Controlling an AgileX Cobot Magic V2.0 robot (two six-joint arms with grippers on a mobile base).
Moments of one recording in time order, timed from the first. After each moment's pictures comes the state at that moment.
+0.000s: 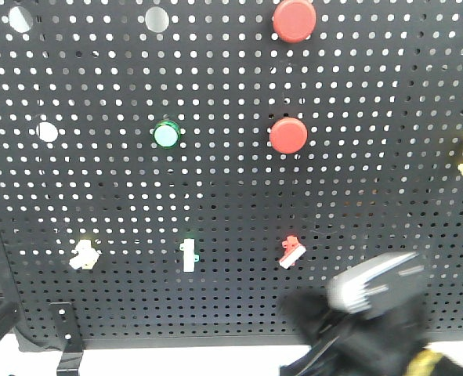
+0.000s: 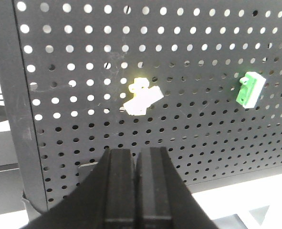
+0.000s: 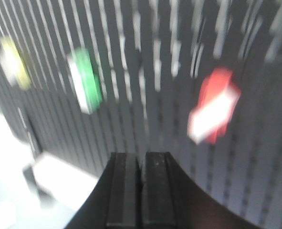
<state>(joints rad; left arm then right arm) -0.32 0.84 -0.43 -0.16 -0.20 0.08 0.52 1.19 -0.62 -0.21 -0.38 0.27</state>
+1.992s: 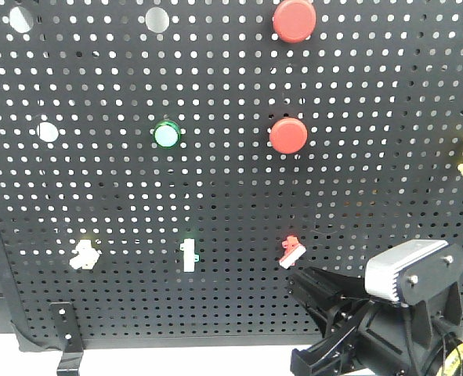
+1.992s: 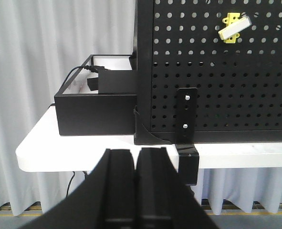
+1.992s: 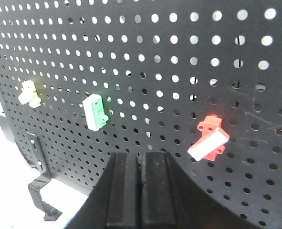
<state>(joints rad) 0.00 -0.01 0.03 -0.10 0.09 0.08 0.52 1.16 -0.62 -0.21 -0.38 0.27</state>
